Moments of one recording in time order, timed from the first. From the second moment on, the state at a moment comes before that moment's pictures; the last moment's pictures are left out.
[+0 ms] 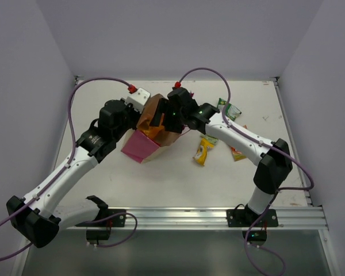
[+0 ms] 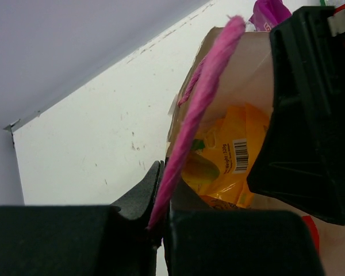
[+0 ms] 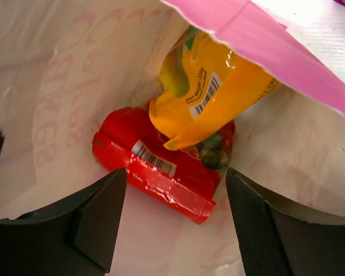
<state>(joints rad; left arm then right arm) -0.56 1.10 1.08 -0.31 -0.19 0.24 0.80 1.73 1.60 -0.58 -0.02 0.92</state>
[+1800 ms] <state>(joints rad) -0.65 1.06 1.02 -0.23 -0.33 0.16 0.80 1.70 1.47 -0.25 0.07 0.70</state>
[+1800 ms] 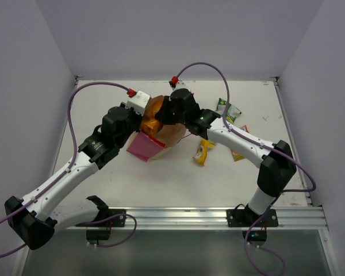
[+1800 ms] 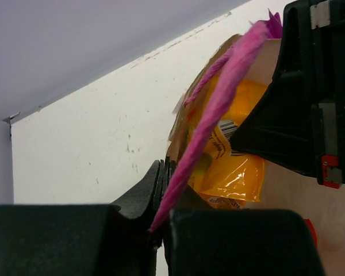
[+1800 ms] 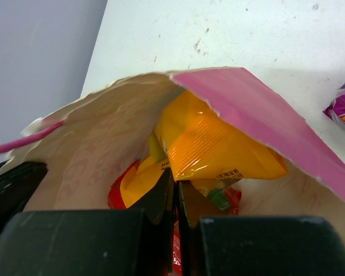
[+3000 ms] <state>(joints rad) -0.62 1.13 1.03 -0.23 -0.53 0.13 0.12 1.36 1.51 -0.30 0.10 0.53</state>
